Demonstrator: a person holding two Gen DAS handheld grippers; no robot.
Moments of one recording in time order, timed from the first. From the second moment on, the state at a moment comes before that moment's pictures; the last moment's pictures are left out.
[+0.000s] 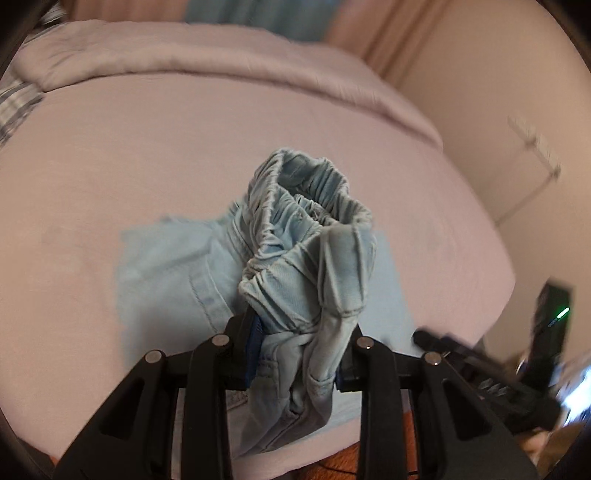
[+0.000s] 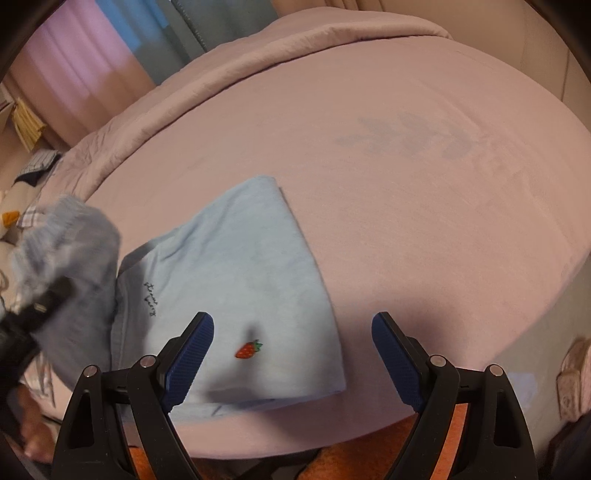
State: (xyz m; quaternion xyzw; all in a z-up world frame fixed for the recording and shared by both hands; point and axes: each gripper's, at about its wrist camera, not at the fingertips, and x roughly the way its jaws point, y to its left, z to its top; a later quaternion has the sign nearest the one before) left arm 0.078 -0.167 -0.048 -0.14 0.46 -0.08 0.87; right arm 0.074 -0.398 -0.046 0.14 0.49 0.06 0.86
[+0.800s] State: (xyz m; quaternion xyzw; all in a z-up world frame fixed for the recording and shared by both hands) left arm 0.017 -0.049 -0.066 -0.24 0.49 0.07 0.83; right arm 0.100 -0.341 -0.034 0.16 0.48 0.21 0.84
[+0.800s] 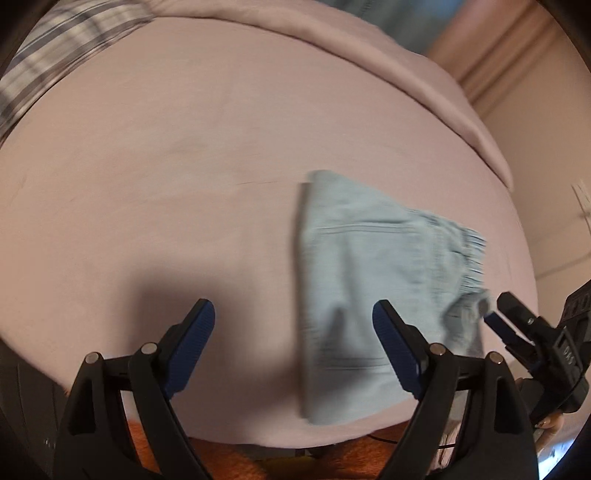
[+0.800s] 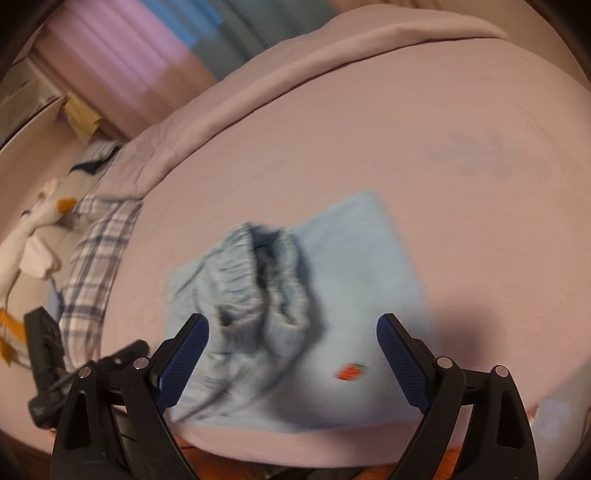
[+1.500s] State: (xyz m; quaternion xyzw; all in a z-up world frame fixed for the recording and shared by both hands) left arm 0.045 -0.048 -0.050 -0.22 0.46 0.04 0.86; right arm 0.082 -0.341 0.005 0.12 0.40 0.18 0.89
